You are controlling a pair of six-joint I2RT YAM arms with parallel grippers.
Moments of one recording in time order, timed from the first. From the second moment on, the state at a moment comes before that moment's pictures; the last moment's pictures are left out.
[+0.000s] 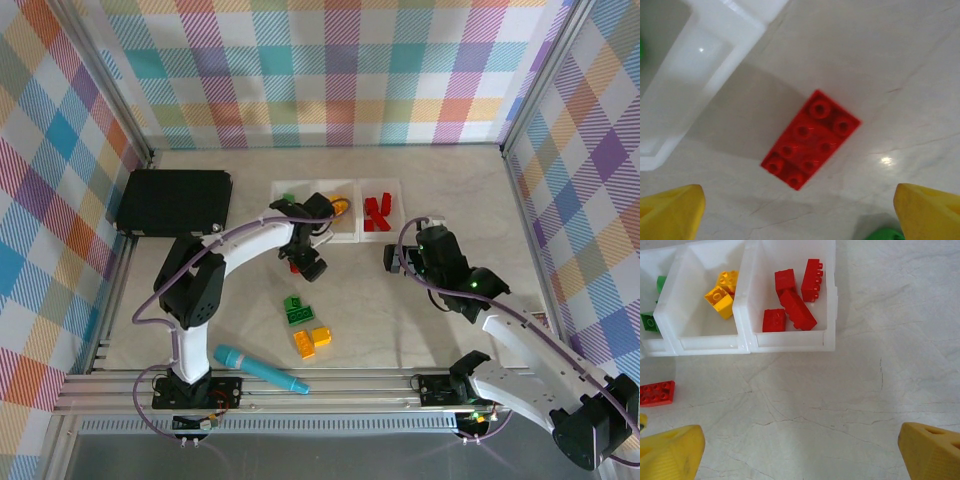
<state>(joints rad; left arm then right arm) -0.67 1.93 1.48 -0.98 -0.17 0.12 0.58 0.92 0.77 -0.57 0.28 0.45</state>
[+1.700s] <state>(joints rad) -0.65 2.09 1.57 -0.97 0.00 0.09 0.58 0.92 0.77 -0.57 0.28 0.47</state>
